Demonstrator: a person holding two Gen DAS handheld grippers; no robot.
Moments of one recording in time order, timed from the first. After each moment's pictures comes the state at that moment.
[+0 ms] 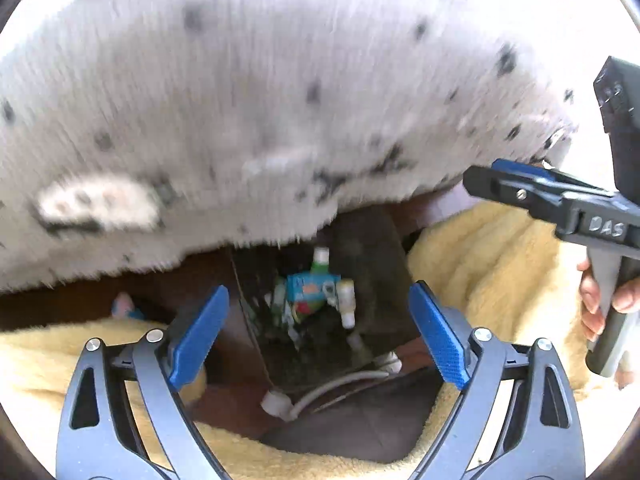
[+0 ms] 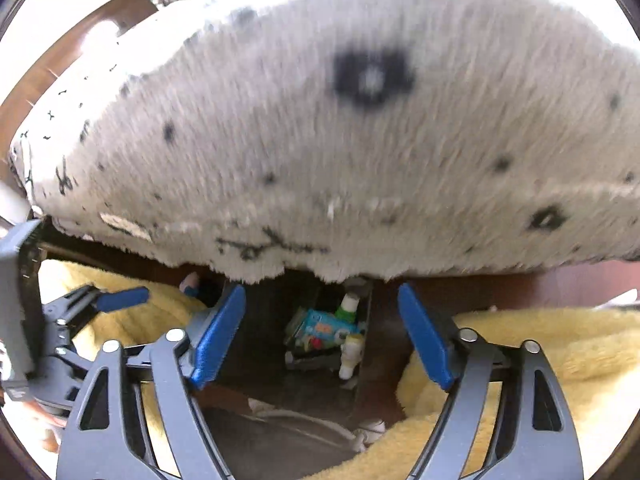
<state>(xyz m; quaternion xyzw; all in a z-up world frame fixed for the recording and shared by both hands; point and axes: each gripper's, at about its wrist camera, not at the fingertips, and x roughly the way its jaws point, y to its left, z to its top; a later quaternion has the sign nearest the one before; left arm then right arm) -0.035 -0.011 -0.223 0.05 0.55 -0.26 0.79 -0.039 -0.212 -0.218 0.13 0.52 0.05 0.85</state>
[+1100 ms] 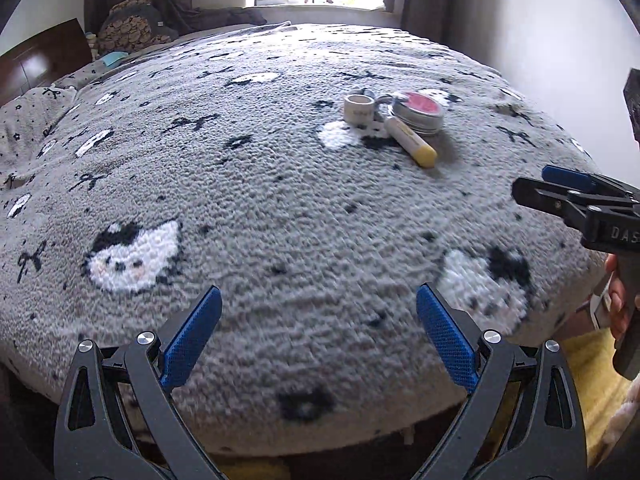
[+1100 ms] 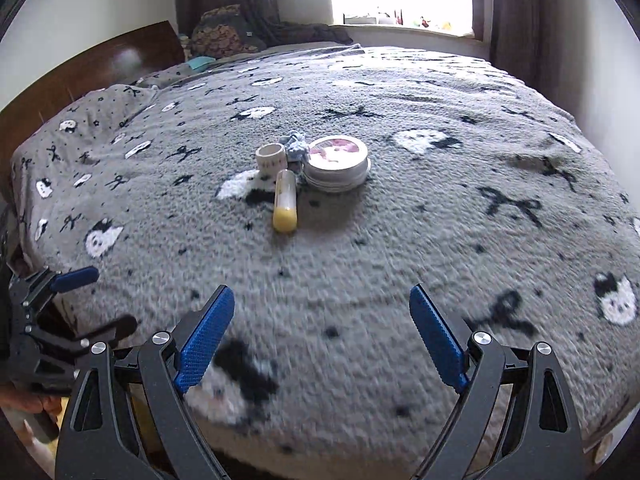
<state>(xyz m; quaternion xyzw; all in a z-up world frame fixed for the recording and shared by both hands) 0.111 0.004 -0.095 0.06 0.43 -0.16 0.89 0.113 -0.209 -0.088 0.04 0.41 0.05 0.91</state>
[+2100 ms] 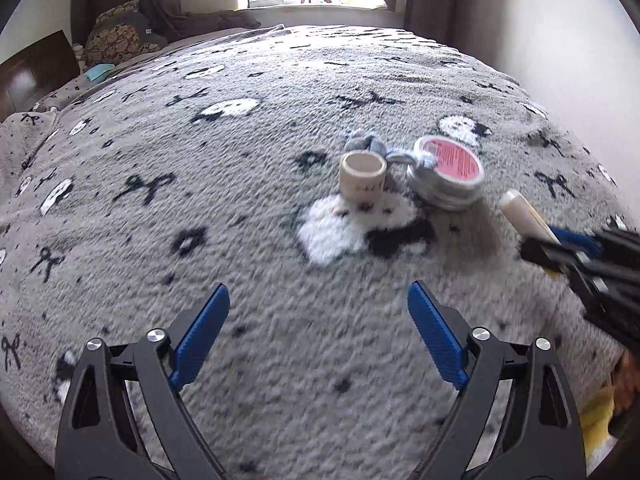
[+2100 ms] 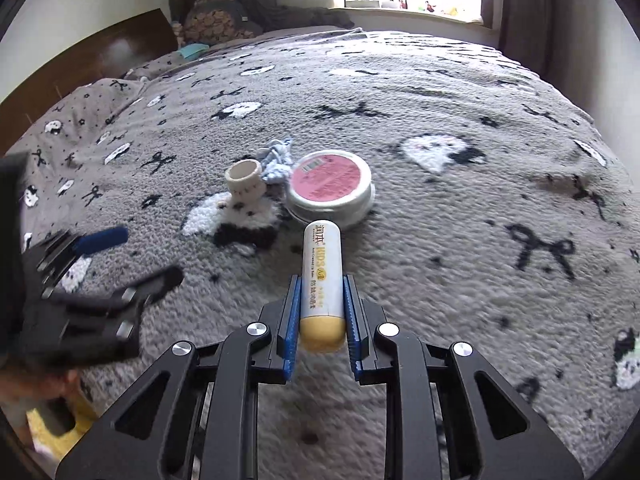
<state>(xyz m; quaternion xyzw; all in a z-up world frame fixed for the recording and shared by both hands) 0.217 -0.055 -0.093 0.07 0.42 -0.16 0.89 0.172 -0.222 -0.094 0.04 0.43 0.05 0.90</state>
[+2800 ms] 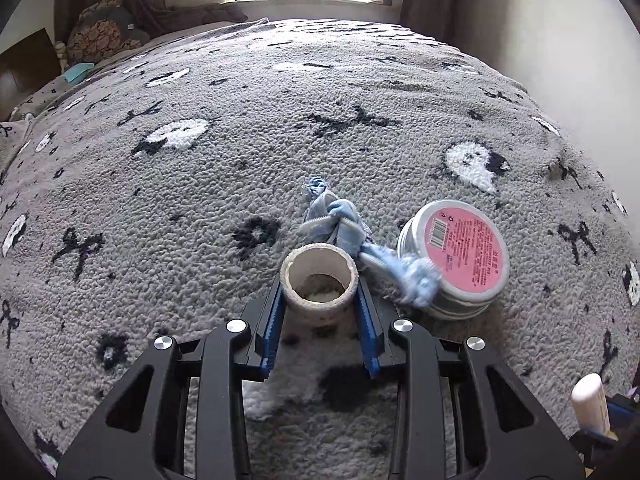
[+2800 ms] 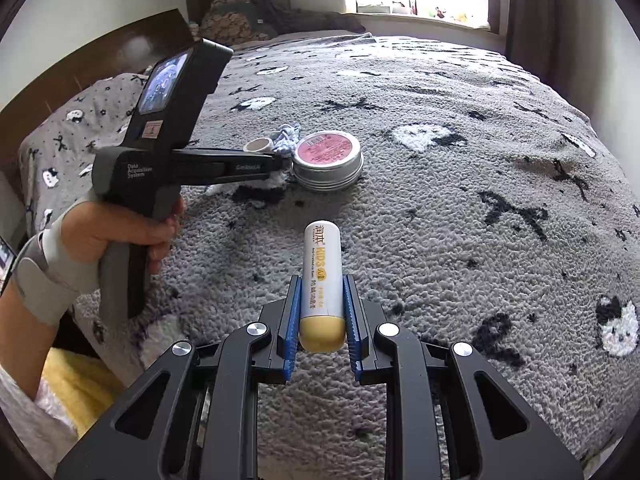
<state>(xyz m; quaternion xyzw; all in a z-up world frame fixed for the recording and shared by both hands) 0.288 -0.105 -0.102 0.06 0.44 -0.17 0.88 0.120 -0.234 -0.089 0.03 0.42 0.08 0.90</state>
